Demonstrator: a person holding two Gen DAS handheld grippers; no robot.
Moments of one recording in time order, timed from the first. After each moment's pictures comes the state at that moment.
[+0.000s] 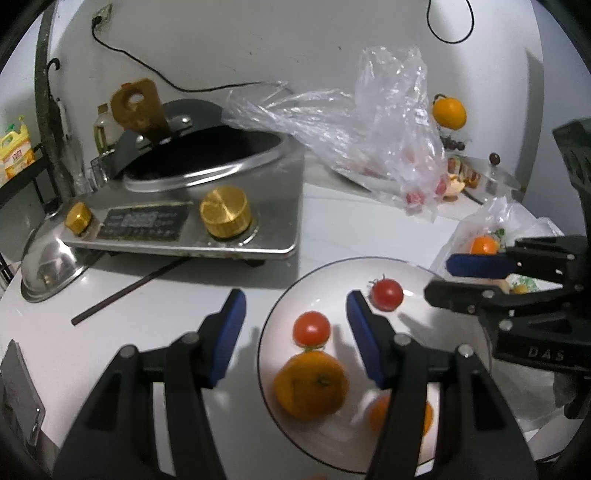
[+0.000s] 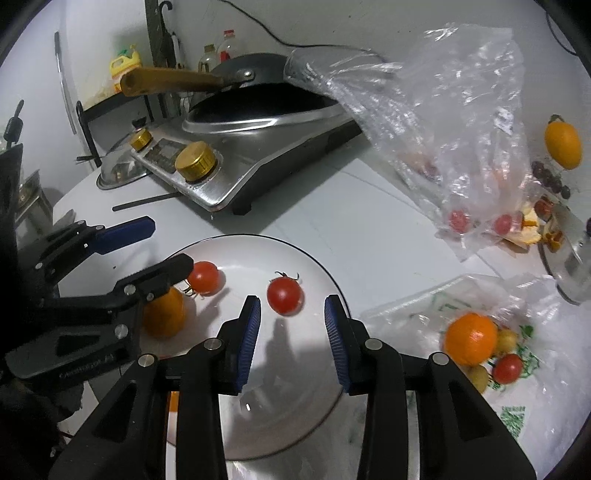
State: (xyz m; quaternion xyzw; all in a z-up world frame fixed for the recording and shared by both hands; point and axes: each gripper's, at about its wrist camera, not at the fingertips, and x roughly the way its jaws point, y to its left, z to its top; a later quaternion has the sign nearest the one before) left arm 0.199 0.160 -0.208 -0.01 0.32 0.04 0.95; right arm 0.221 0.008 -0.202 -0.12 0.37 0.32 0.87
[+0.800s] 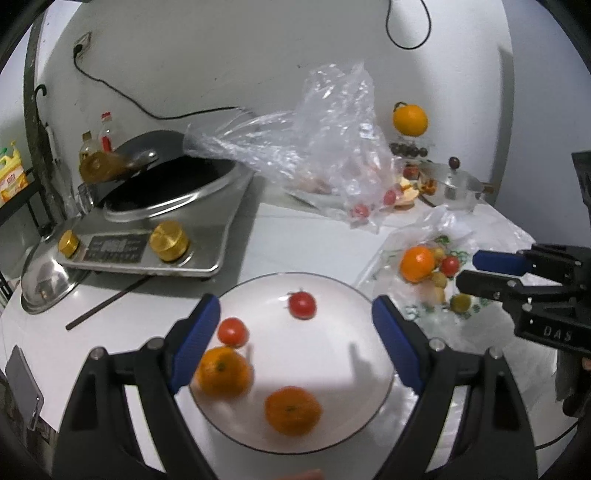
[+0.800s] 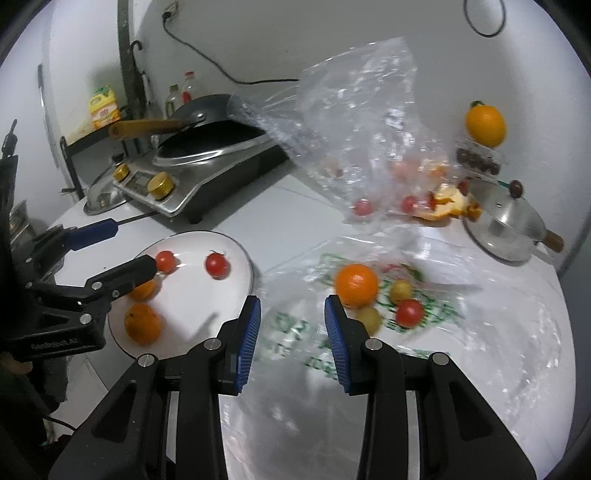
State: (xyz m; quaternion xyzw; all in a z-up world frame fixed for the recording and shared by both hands) left arm 0.178 0.086 -0.177 0.01 0.30 0.01 0.95; right arm 0.187 -0.104 -0.178 -0.08 0.33 0.26 0.90
